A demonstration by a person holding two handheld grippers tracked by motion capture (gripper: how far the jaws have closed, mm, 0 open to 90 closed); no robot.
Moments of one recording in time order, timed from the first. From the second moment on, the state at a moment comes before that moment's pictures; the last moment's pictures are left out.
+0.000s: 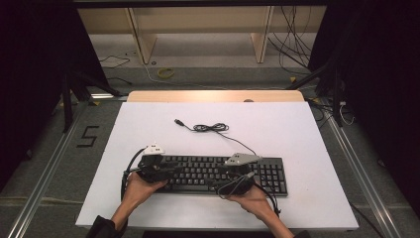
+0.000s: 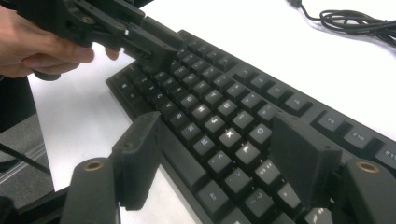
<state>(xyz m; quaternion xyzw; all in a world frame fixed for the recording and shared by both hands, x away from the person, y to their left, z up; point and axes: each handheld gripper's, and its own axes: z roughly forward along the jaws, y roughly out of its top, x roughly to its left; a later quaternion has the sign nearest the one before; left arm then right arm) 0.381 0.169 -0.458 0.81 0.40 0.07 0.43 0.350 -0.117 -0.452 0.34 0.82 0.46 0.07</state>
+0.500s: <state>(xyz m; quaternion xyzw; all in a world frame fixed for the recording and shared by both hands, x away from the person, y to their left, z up) 0.391 0.150 -0.470 0.82 0.40 0.07 0.40 0.341 -0.132 -0.451 0.34 0.81 0.47 0.07</state>
